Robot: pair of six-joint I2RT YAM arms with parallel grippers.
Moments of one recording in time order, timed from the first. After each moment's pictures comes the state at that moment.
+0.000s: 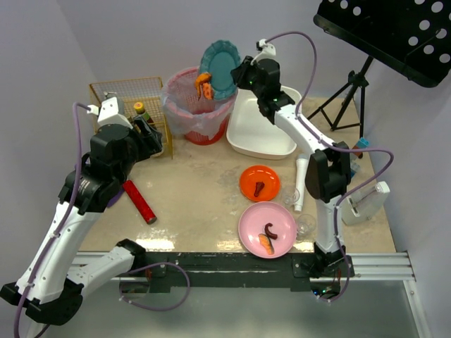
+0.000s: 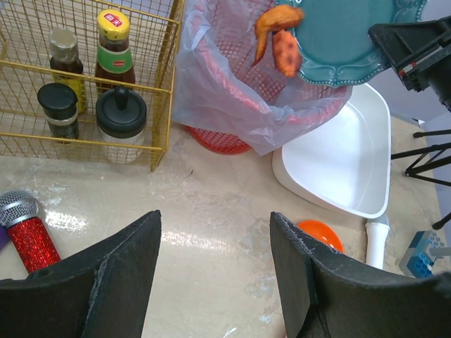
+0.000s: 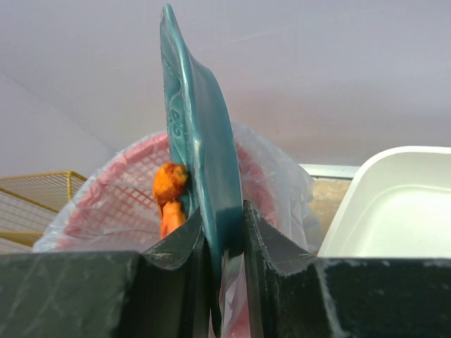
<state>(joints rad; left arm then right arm) -0.46 0.92 1.31 -0.76 -0.39 -0.59 0.43 2.10 1.96 0.08 0.03 0.49</state>
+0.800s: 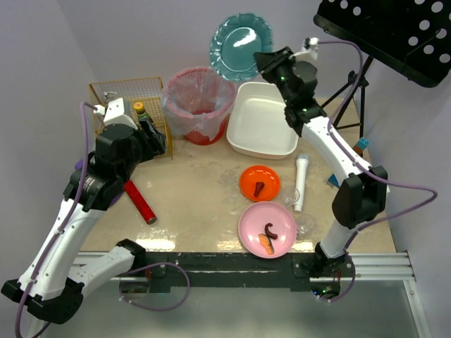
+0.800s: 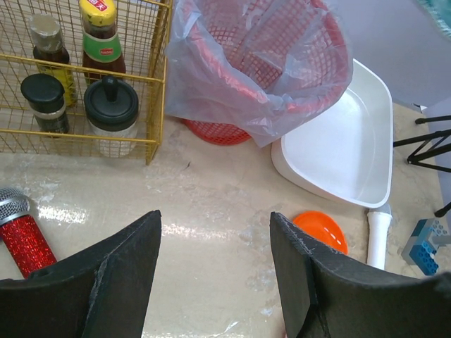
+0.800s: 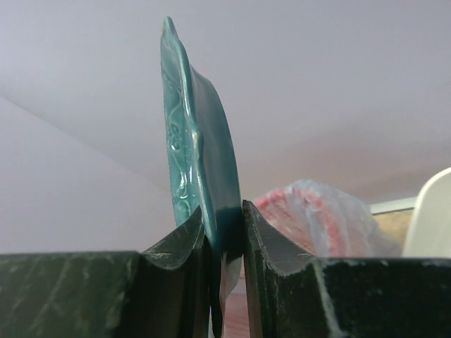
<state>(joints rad) -0.46 0.93 1.28 -0.74 -0.36 -0.58 0.37 1.75 1.65 0.25 0.09 0.81</state>
